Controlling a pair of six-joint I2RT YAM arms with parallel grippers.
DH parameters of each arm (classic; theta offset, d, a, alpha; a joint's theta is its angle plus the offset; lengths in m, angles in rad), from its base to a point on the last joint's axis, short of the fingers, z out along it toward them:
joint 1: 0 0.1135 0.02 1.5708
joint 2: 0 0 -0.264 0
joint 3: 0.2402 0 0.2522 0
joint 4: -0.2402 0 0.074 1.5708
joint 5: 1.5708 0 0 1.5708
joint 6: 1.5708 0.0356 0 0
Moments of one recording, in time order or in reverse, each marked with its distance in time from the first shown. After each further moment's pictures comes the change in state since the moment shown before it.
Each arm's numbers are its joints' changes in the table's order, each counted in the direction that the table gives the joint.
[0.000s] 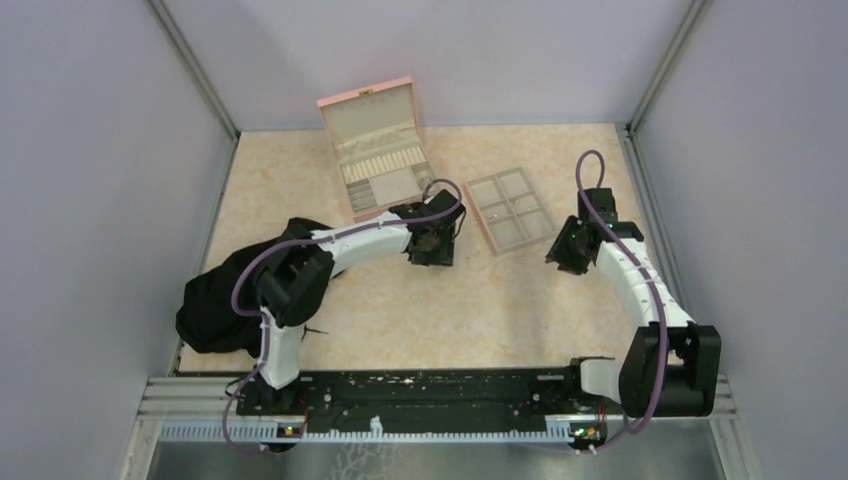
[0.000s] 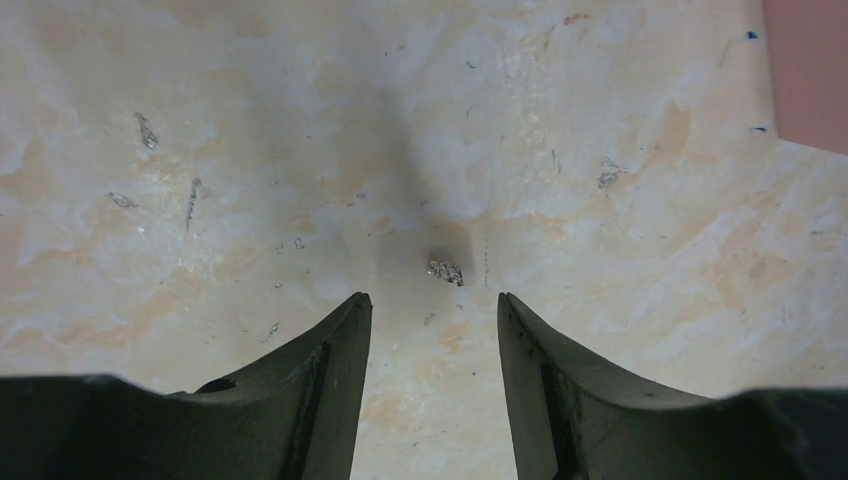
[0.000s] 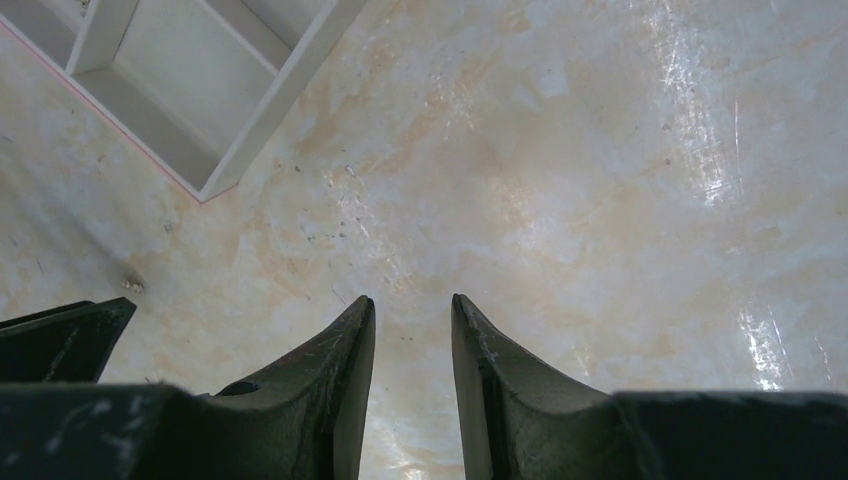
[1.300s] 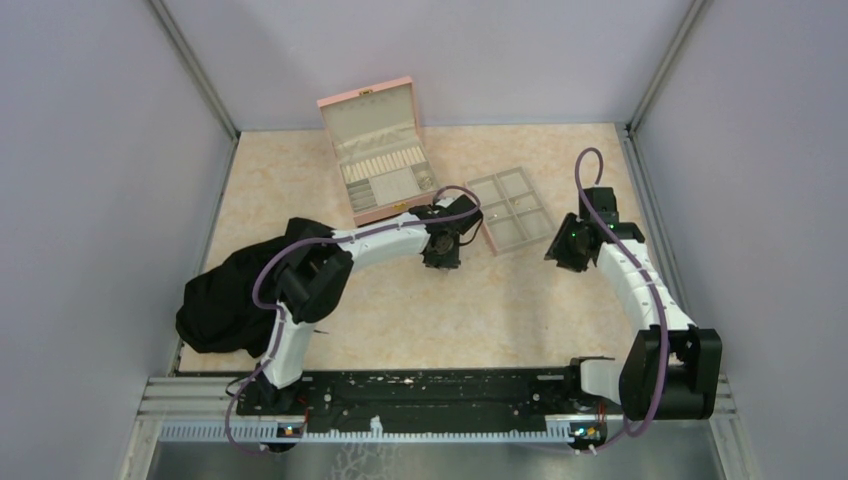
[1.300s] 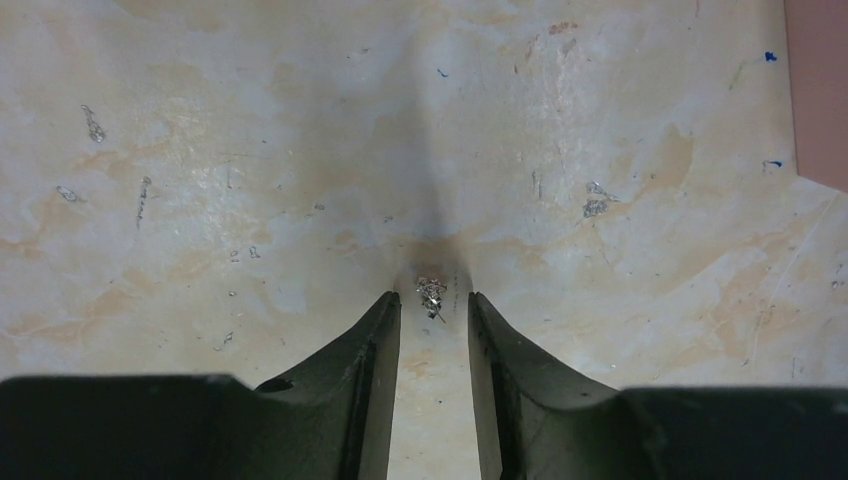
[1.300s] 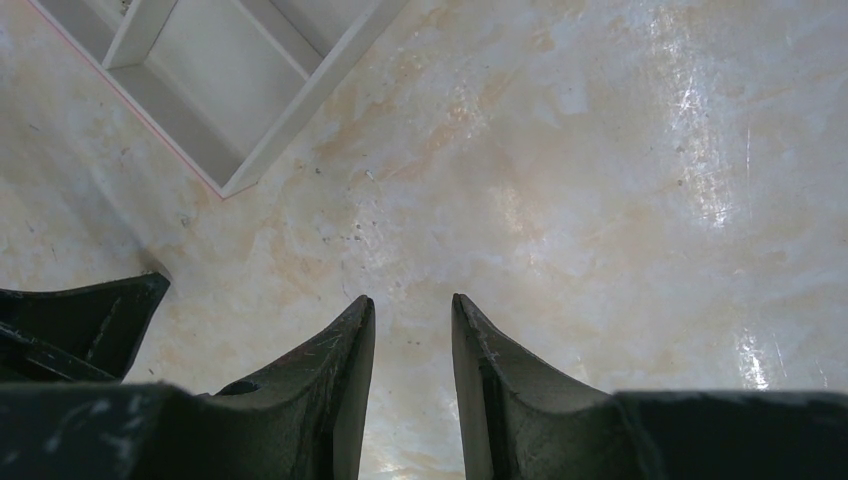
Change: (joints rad) left arm -0.056 -0.125 0.138 -0.106 -0.101 -0.098; right arm 0.000 0.013 0.000 0.026 -0.024 -0.035
